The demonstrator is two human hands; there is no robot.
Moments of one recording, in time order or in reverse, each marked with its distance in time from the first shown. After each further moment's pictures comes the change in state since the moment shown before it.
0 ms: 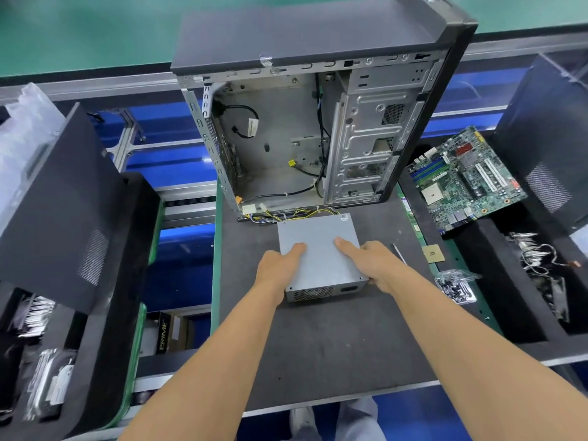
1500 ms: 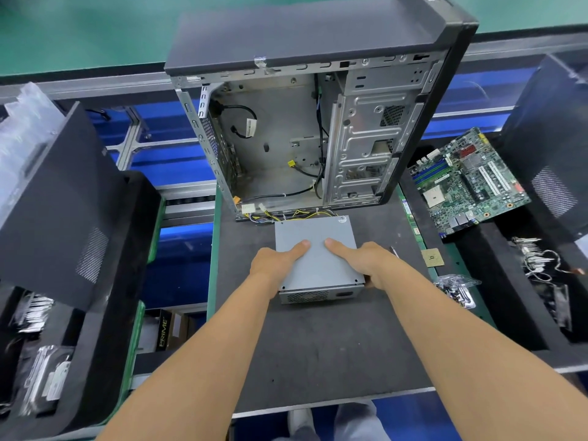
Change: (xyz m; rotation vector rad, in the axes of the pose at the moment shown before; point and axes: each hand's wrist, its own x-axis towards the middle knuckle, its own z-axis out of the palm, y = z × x) left_hand 0.004 0.011 -0.003 0.076 -0.006 -0.041; right_hand -0.002 -0.018 -0.004 -0.088 -0.046 0.111
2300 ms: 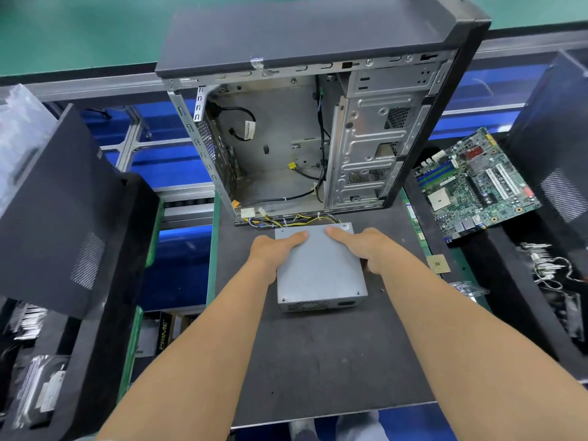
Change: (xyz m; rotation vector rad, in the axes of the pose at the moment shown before) left_hand 0.020 0.034 0.000 -0.131 -0.004 -0.013; right_hand 0.023 -0.034 -0.006 0.100 0.053 -0.012
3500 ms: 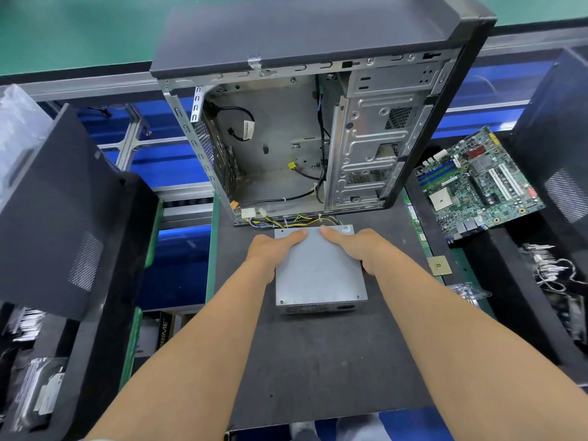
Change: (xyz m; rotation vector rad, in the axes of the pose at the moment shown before) left_hand -0.006 0.009 -0.002 0.033 0.015 -0.002; right_hand 0.007 -0.002 0.006 -0.069 -0.025 0.018
